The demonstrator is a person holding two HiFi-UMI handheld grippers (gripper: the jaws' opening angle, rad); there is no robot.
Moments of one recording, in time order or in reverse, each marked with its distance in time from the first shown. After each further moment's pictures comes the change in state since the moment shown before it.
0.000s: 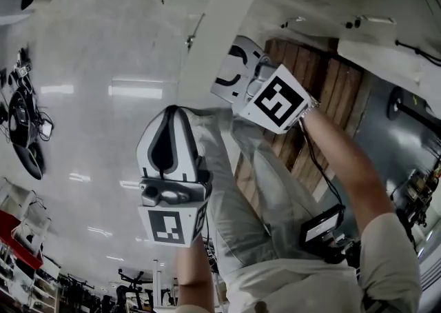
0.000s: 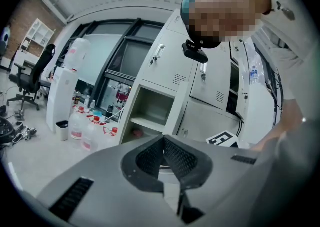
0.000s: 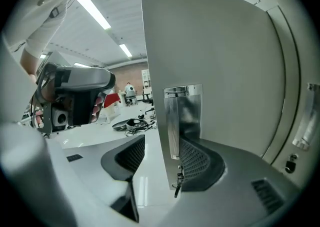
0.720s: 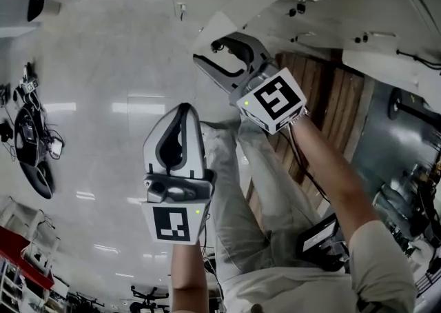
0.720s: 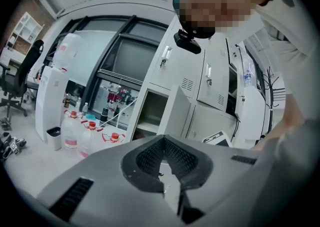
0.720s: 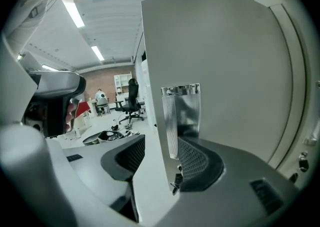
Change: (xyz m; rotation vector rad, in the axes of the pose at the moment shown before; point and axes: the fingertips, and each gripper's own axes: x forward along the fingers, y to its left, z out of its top) left arm 0.007 0.091 0.027 0.045 0.037 -0.123; right arm 0.086 -0.047 0.047 0.149 -0.086 -0.309
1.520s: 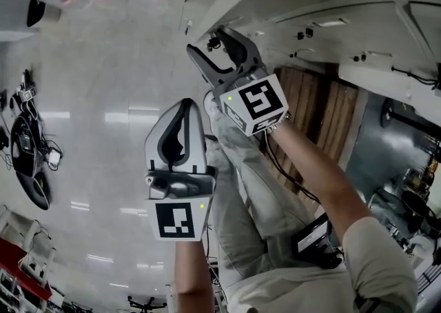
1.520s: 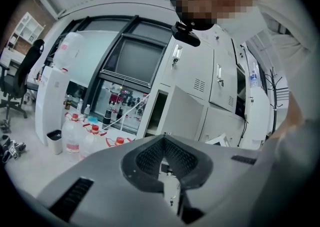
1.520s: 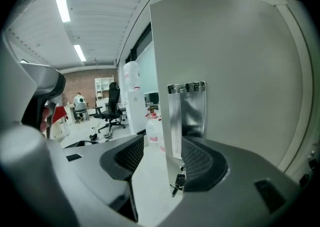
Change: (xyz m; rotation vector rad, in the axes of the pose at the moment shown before) left arm 0.027 0.055 0.014 0.000 -0.003 0.016; right arm 0.068 -0.028 0.028 0.047 -0.063 -0.207
